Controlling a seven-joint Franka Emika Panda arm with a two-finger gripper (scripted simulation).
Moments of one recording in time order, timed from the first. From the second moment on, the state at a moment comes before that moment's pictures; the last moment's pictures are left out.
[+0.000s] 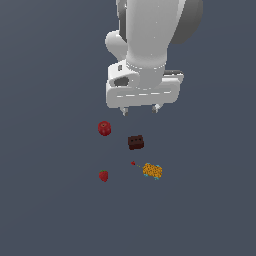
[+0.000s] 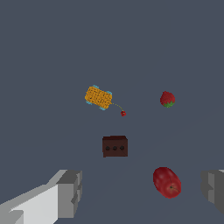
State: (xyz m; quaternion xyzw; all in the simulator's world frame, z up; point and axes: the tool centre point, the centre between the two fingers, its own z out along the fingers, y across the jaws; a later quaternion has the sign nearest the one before) arm 0.004 0.039 0.316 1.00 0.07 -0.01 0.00
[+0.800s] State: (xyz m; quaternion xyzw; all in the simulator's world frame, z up) arm 0.040 0.049 0.247 0.97 0.24 -0.01 0.01
